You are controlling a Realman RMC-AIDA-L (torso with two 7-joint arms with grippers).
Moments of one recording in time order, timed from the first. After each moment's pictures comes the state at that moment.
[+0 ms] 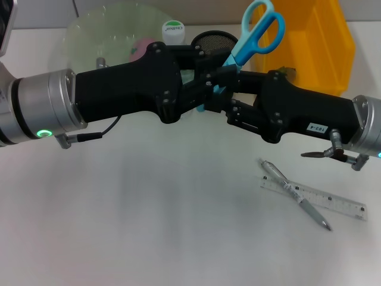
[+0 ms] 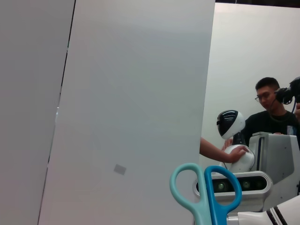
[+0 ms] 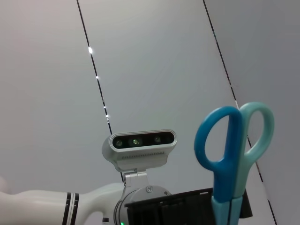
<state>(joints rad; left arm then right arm) -0.49 -2.07 1.24 0.73 1.27 1.62 -1.31 0.54 2.08 -1.09 -0.45 -1.35 -1.70 1.19</state>
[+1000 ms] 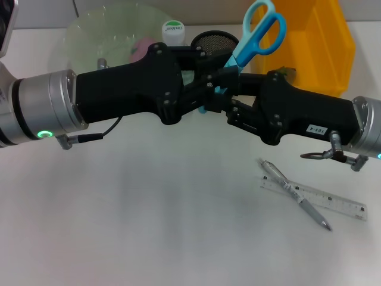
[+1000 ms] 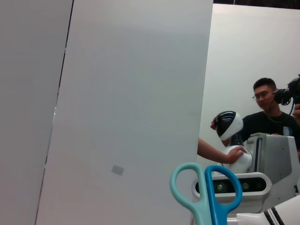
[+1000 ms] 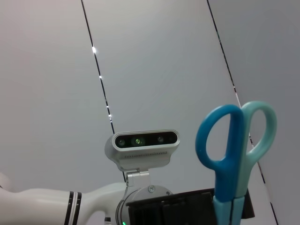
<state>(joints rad) -0.49 -2.07 1.25 0.73 1.27 1.62 -1.31 0.54 2.09 -1.09 -0.45 -1.35 -1.70 1.18</state>
